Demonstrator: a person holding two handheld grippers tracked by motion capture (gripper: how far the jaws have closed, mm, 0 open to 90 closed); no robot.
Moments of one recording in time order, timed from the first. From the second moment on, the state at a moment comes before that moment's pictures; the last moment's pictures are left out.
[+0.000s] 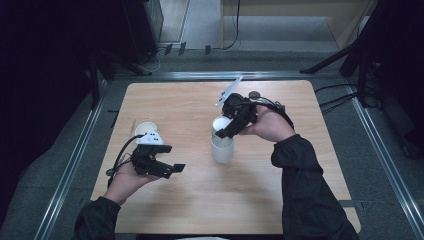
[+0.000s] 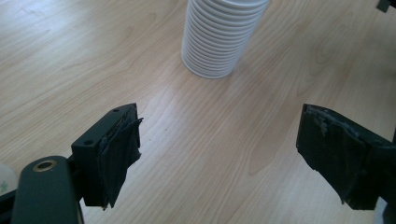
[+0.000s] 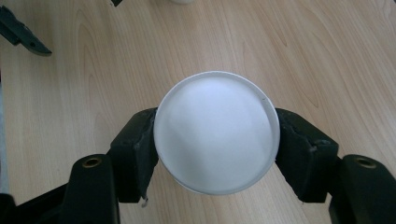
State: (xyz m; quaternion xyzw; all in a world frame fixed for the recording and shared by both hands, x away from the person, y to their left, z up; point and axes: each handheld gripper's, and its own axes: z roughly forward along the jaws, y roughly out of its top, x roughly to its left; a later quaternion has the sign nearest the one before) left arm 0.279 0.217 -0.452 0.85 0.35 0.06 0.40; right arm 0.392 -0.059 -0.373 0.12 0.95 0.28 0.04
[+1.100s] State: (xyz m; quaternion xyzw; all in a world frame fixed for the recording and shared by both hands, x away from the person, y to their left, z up) left arm 0.280 0.210 -0.451 0.85 0.33 0.06 0.40; right arm 0.377 -0.075 -0.329 0.15 0.93 0.34 0.06
